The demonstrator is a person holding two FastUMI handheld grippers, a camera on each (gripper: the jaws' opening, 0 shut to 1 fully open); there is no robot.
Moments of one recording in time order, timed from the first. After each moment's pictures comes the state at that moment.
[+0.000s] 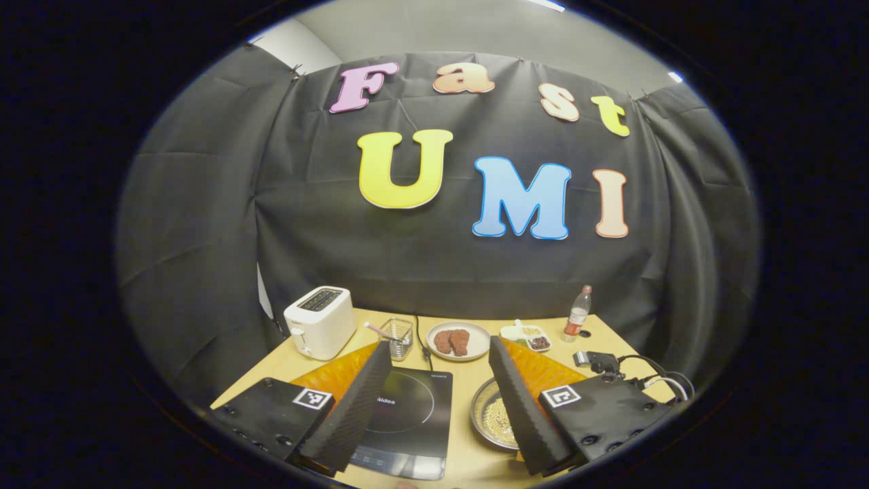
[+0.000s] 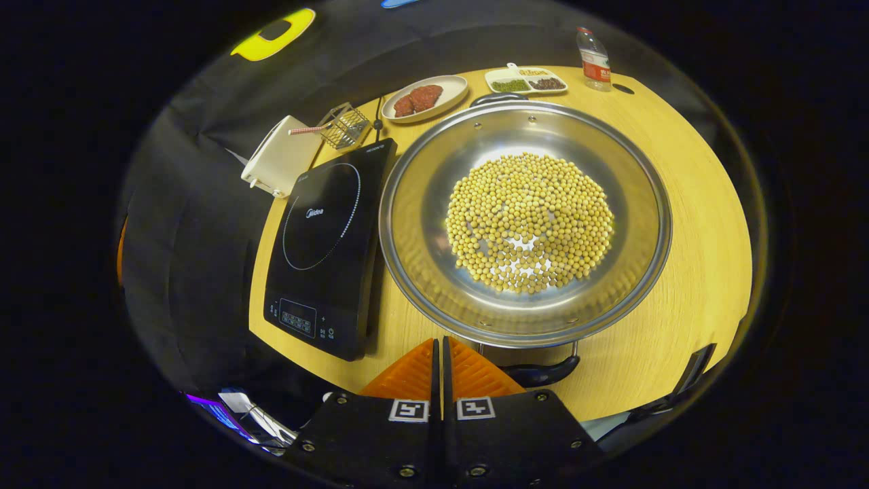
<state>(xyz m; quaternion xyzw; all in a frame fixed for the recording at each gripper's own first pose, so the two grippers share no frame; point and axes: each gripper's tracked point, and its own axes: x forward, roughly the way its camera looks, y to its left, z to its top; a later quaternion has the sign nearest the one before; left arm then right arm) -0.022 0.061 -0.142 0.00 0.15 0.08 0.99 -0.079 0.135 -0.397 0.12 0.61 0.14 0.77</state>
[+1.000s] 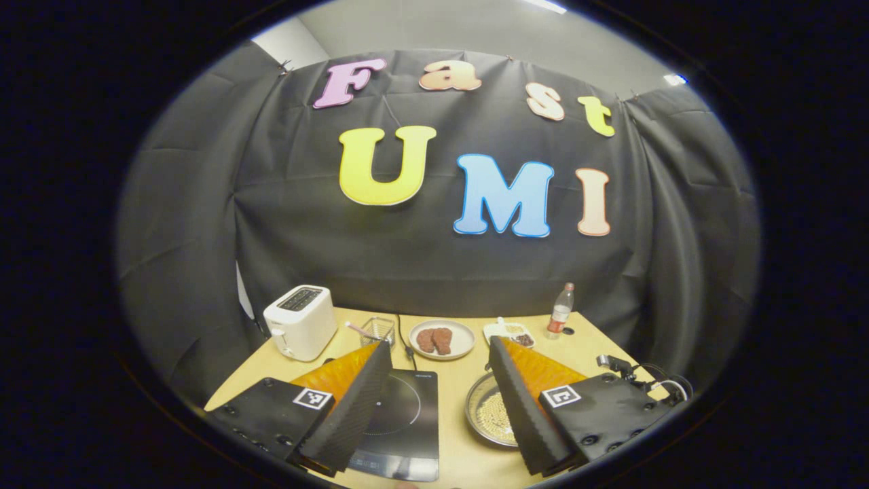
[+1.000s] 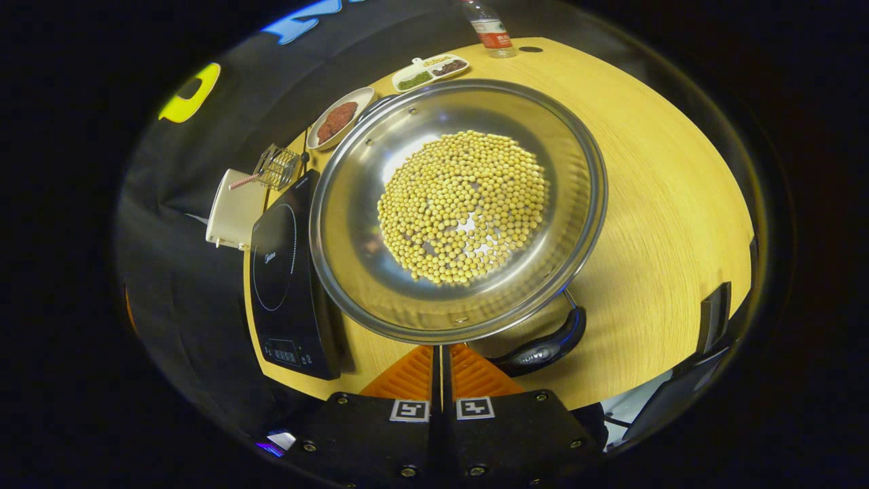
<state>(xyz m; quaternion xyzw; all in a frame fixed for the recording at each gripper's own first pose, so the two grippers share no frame) -0.011 0.046 -0.147 0.00 0.16 0.02 0.99 -0.079 0.081 -0.414 0.22 0.61 0.03 0.76</state>
